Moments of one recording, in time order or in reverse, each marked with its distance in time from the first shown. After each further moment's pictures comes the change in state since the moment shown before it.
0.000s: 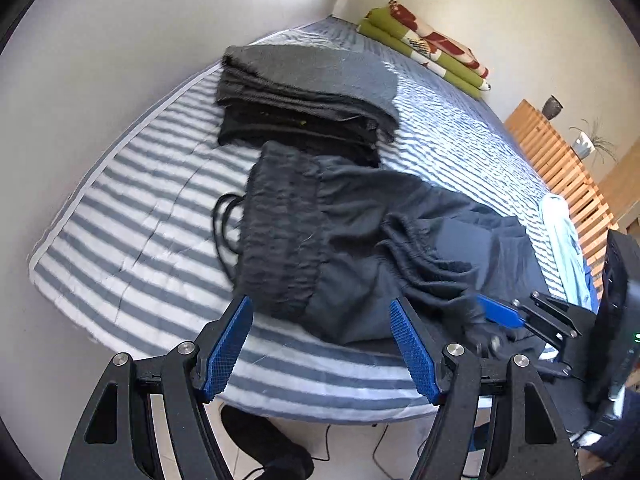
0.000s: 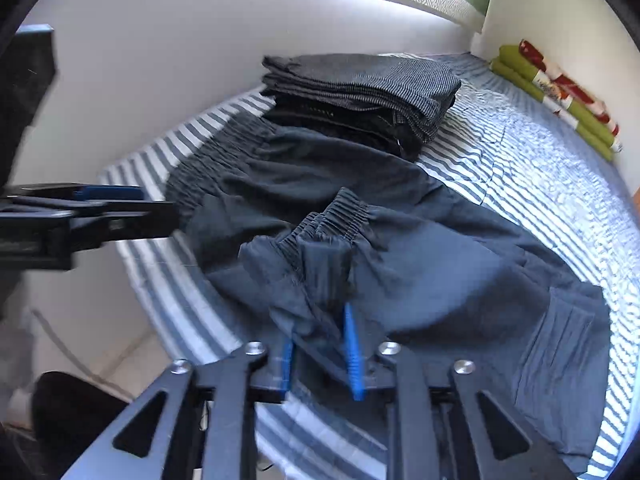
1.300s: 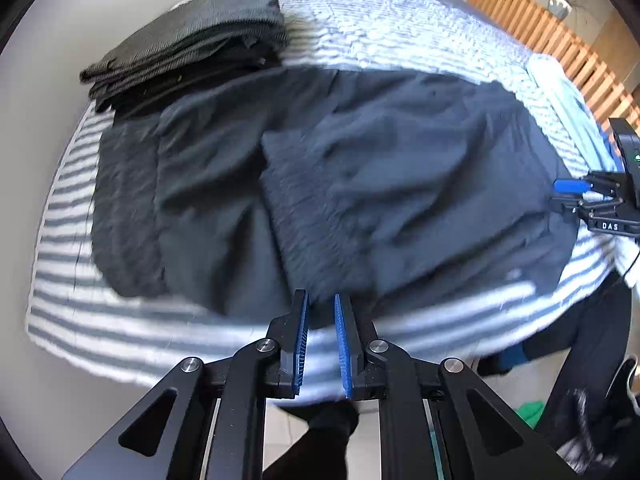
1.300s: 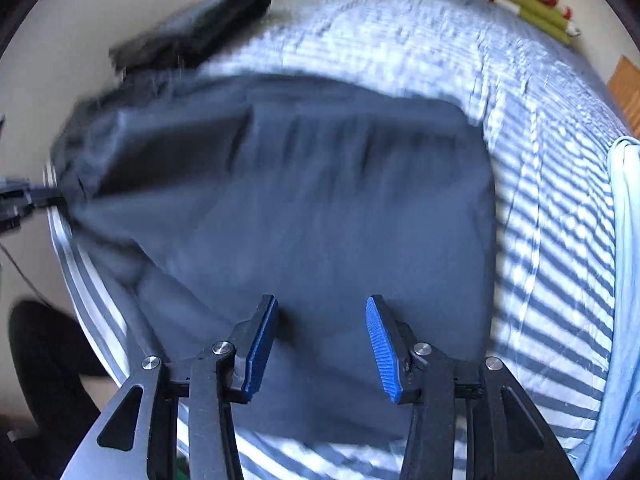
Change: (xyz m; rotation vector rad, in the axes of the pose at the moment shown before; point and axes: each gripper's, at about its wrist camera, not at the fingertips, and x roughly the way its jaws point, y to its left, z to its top) left arm 0.056 -0.106 -0.029 0.341 0.288 0.105; right arm -0.030 -0.236 -0.116 0.157 0.283 -0.045
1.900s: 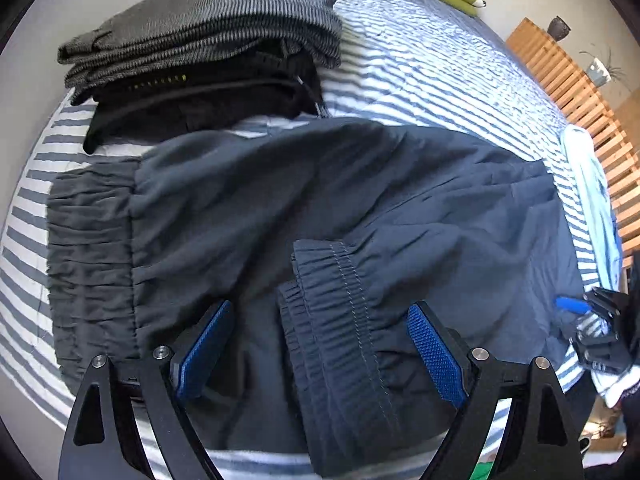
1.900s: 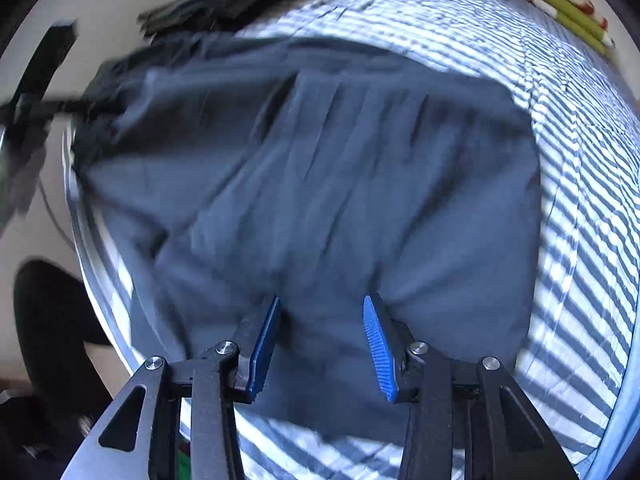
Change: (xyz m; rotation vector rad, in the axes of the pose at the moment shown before) left arm 0.051 0.034 0.074 -0.193 -0.010 -0.072; right arm 0.009 0.016 -0.005 -0.081 0.018 0.084
